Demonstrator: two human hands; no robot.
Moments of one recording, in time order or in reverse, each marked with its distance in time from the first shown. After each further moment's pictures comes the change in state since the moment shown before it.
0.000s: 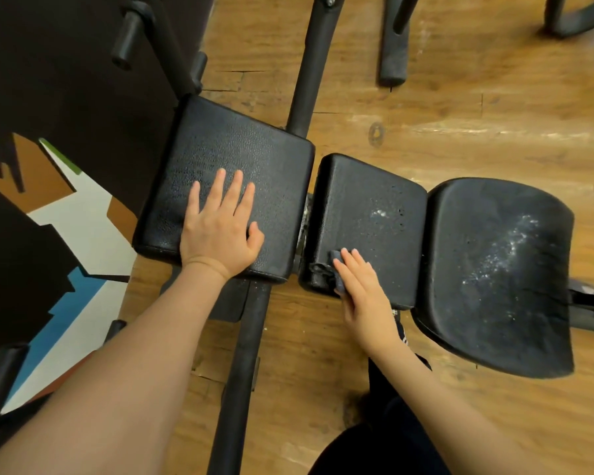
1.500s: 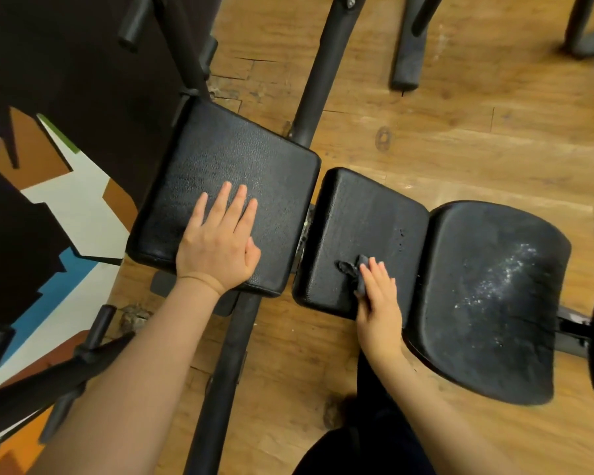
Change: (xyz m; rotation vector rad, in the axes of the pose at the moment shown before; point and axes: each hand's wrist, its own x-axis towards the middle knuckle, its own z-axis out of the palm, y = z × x) left_hand 0.000 0.000 0.003 0.032 0.081 0.048; right_hand 0.013 0.023 -0.007 0.062 0.164 0.252
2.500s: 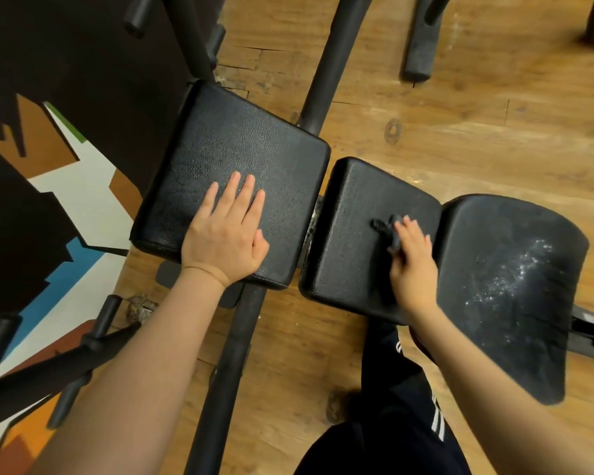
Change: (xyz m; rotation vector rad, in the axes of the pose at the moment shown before) left_hand -0.001 -0.001 0.004 0.011 0.023 0.044; right_hand 0.066 0.027 -0.020 -0.095 -0.048 0.000
